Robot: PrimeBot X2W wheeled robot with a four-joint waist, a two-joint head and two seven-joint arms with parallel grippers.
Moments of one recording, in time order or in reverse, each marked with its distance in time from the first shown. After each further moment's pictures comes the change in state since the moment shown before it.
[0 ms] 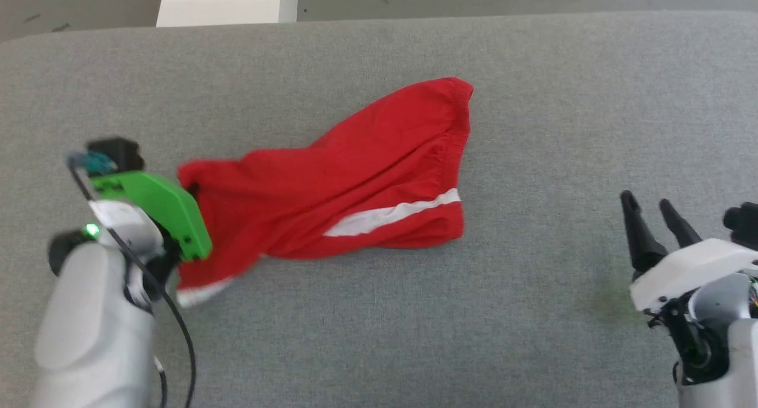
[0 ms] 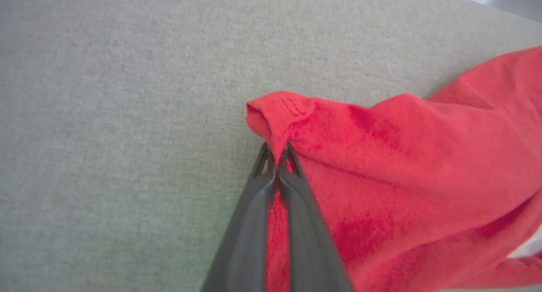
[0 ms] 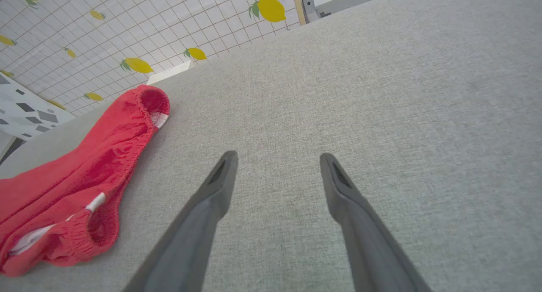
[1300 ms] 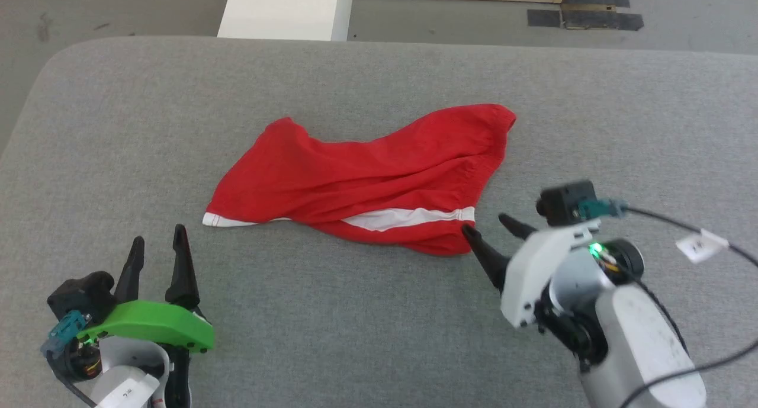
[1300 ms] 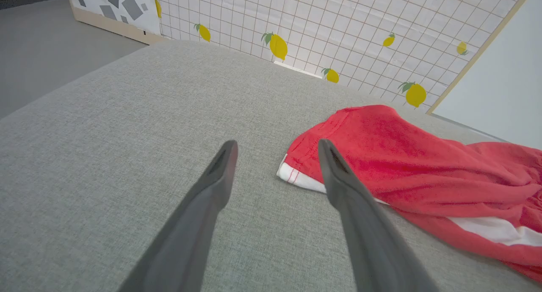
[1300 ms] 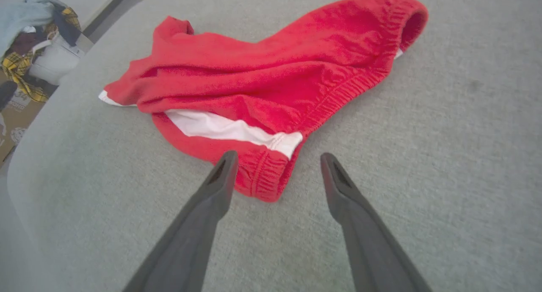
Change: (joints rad) left arm 0.360 -0.093 0.081 -0.166 -0.001 0.007 -0.676; right arm -0.104 0.001 0.424 0.095 -0.028 0.000 0.181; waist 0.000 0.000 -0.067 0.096
